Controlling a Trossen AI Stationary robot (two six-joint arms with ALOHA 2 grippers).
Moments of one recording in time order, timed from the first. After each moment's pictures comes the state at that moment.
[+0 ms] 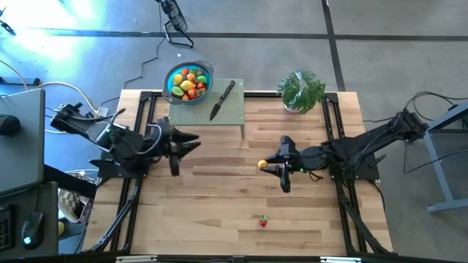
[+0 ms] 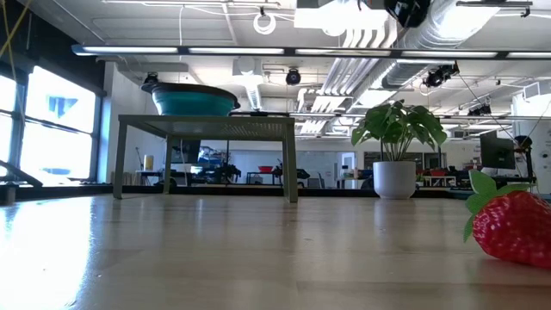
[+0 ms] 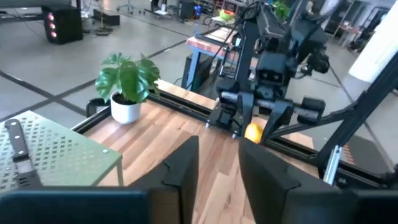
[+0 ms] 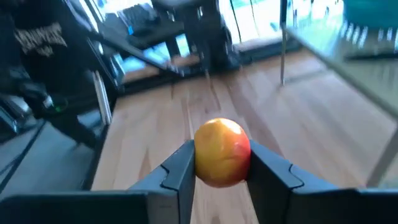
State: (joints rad) left arm -0.45 0.99 1.18 -0.39 -0.74 -0.42; right arm 0.34 1.15 0.89 -0.11 0.34 0.42
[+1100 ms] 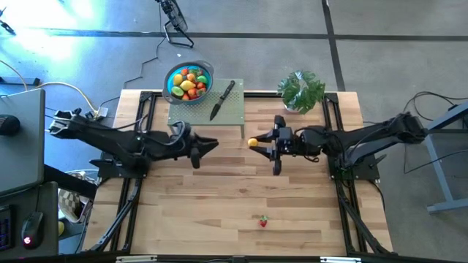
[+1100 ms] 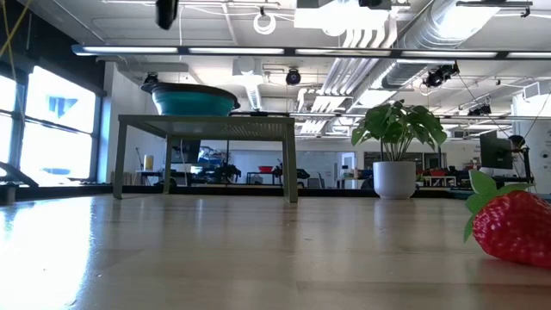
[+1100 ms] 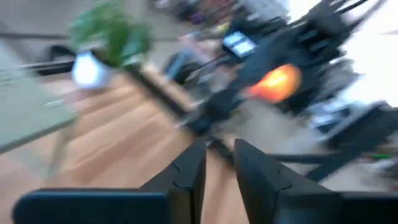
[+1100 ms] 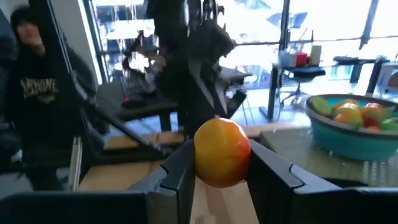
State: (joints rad) left arm -0.24 1.04 0.86 0.08 -0.52 -0.72; right arm 0.16 1.20 0.89 0.31 0.23 0.07
